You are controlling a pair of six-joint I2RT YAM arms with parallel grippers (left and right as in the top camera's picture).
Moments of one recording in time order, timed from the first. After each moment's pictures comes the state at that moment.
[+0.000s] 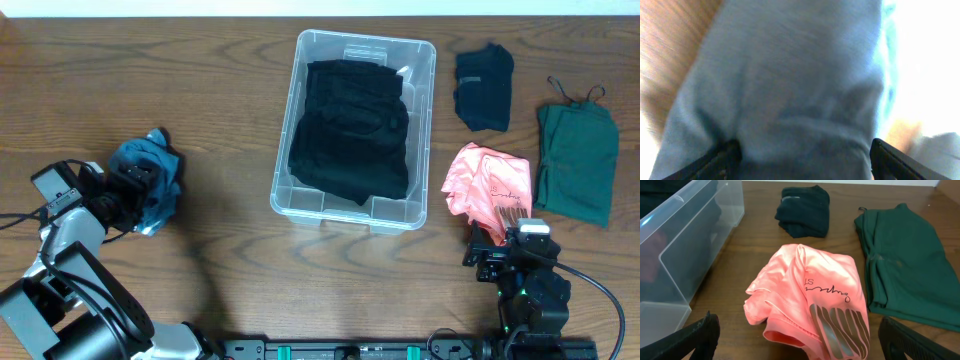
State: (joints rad) left arm 0.65 1.64 0.79 -0.26 0.56 -0.55; right arm -0.02 0.02 0.14 -0.51 0.06 0.01
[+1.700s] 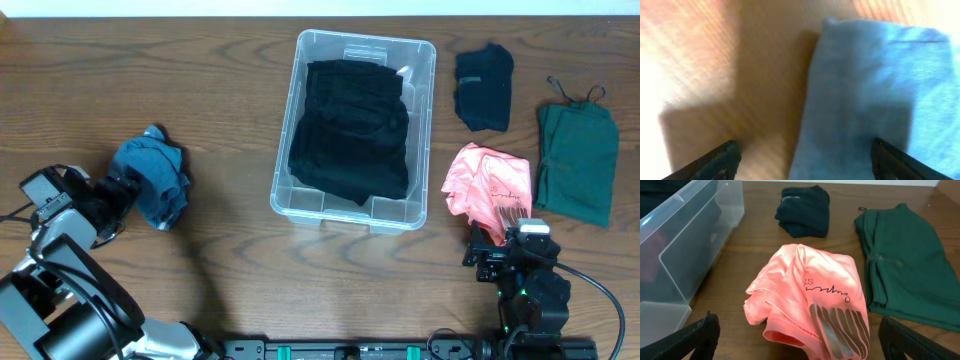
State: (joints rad) left arm 0.70 1.70 0.81 -0.19 0.40 -0.35; right arm -0.02 0.02 0.14 -0.51 0.06 0.01
